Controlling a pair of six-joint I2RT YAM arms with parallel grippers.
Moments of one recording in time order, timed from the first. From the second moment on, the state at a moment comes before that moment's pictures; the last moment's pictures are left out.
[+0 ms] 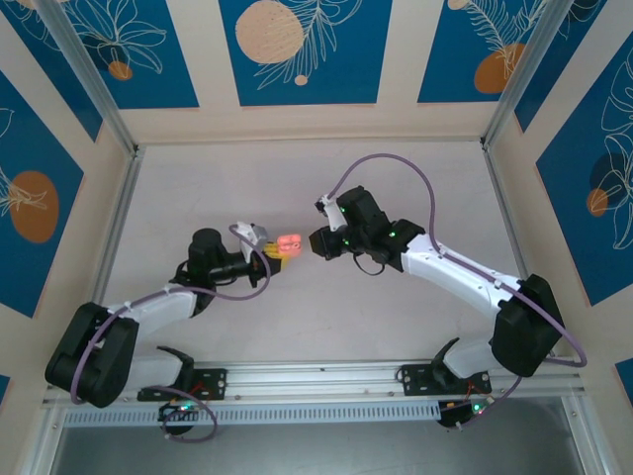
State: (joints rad) left arm -0.40 1.26 0.41 0.57 0.77 -0.02; right arm 0.73 1.39 1.07 -0.40 -0.21 0.29
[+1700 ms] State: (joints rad) left arm -0.43 1.28 0.45 0.72 0.80 -0.13; right arm 0.84 1.38 1.06 -0.18 -0.28 0.10
